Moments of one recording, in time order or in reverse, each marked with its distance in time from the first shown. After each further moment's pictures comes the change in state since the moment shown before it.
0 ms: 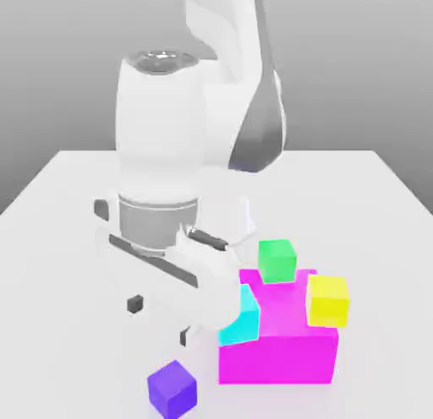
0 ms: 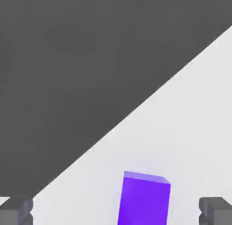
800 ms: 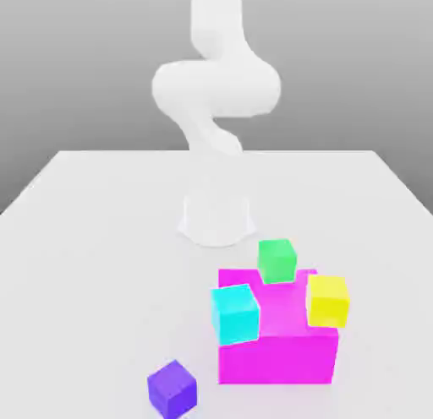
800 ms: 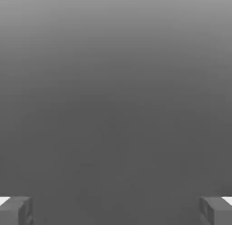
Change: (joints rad) arm 0.172 -0.874 -0.054 0.165 0.057 -0.364 -0.637
